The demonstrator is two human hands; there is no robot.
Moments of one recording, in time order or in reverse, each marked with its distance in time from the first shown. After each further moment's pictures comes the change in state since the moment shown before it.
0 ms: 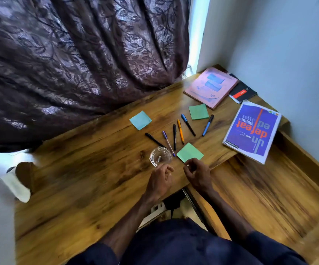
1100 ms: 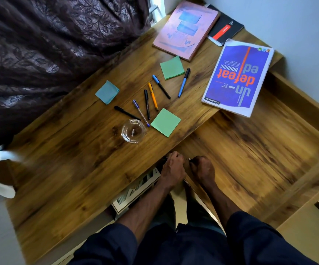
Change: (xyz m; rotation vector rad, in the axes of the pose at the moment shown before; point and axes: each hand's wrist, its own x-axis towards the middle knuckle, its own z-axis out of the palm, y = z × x) left_hand -0.024 0.064 0.134 0.338 -0.387 0.019; right_hand -0.097 0.161 0.004 -0.264 -0.164 0.464
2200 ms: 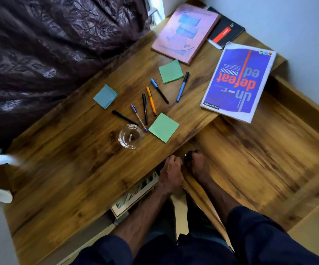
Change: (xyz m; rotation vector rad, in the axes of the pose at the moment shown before) left_hand 0.009 0.003 0.000 -0.001 -0.005 -0.055; right_hand 0.043 -0.014 -0.001 -0.031 -0.055 -0.127
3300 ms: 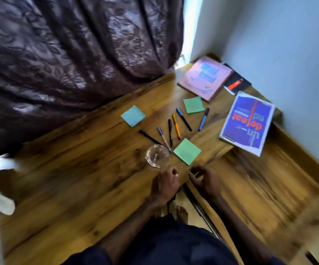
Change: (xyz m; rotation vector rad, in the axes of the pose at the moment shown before) left_hand -0.031 -0.084 -0.111 -0.293 0.255 -0.050; right_hand -0.044 -0.154 -0.077 0.109 0.177 -0.127
